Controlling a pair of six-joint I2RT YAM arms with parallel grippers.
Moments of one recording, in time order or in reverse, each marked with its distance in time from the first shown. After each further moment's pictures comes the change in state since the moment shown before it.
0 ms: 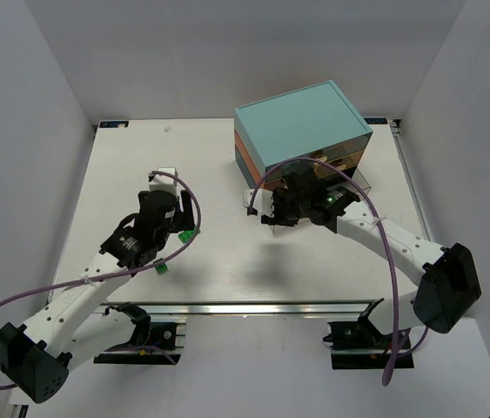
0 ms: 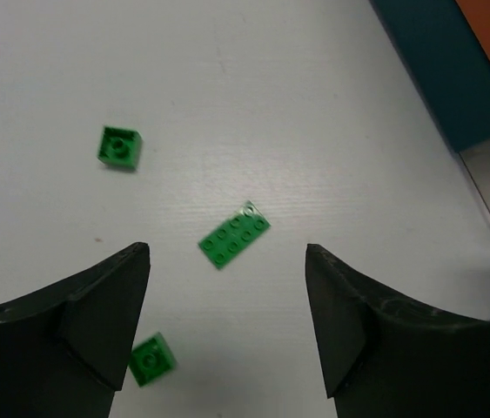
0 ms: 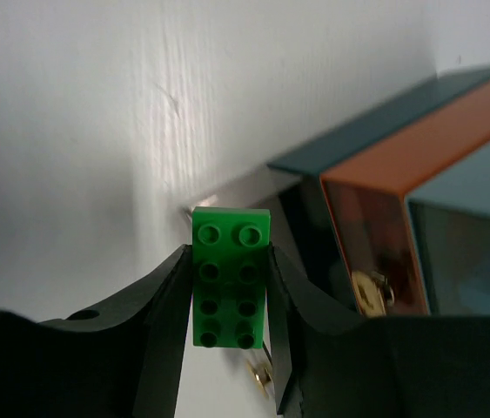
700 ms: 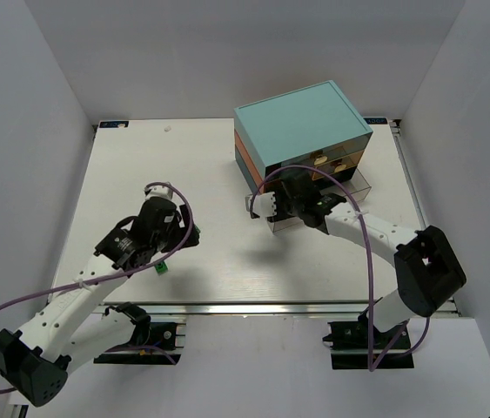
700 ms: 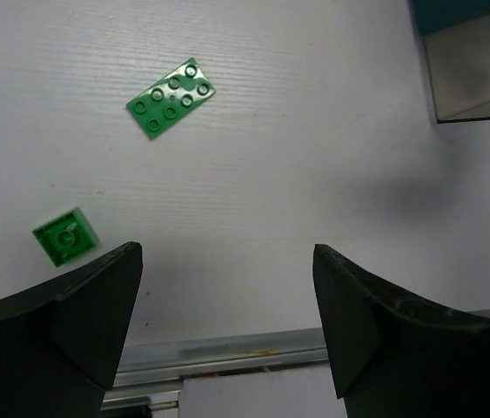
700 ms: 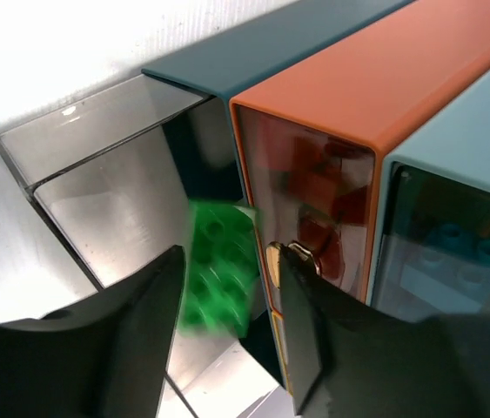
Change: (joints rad) left arm 0.004 -0.023 0.045 -0.330 0.264 -0.340; right arm -0.074 0.115 -0.161 0.317 0.332 -0.356
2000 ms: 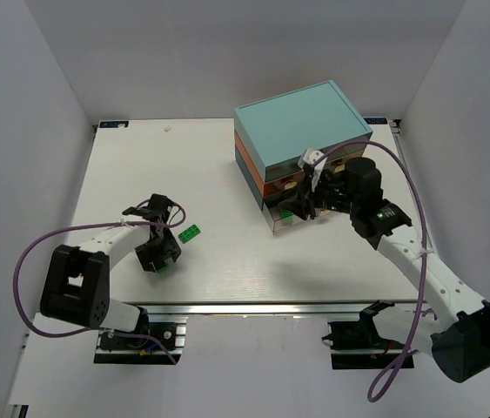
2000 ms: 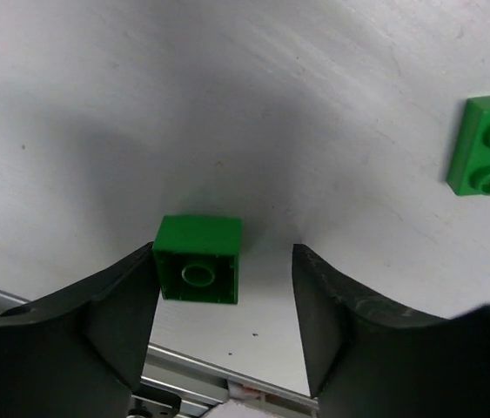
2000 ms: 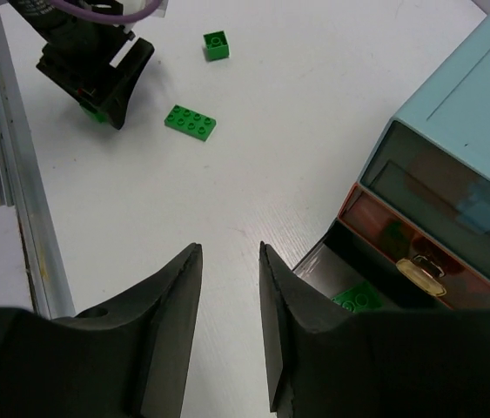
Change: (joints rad) left arm 0.323 0.510 -0.088 -0.051 0.026 -0.121; right arm -0.225 -0.427 -0.069 0.051 -0.735 1.017
